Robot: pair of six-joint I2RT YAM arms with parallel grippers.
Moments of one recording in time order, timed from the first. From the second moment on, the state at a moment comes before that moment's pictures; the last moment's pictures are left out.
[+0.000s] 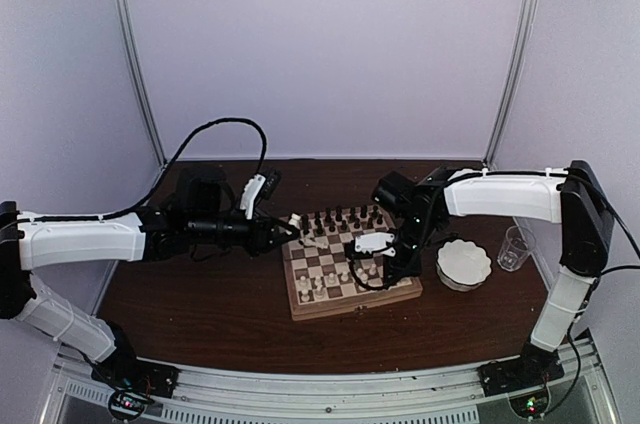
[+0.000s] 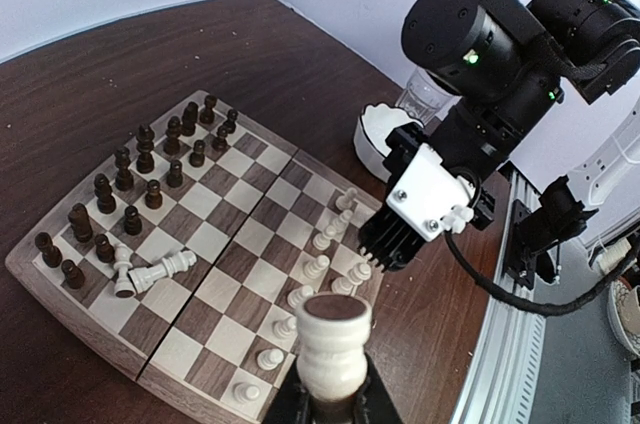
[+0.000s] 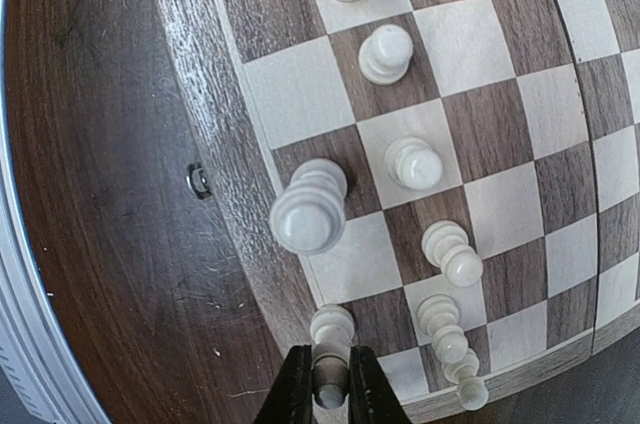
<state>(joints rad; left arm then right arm) -0.80 1.34 0.81 0.11 0.38 -0.31 0.77 1.77 1.29 -0.90 -0.19 -0.66</state>
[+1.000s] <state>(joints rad) -0.80 1.36 0.81 0.13 0.40 -0.33 0.80 1.82 1.35 -0.90 -0.20 -0.65</state>
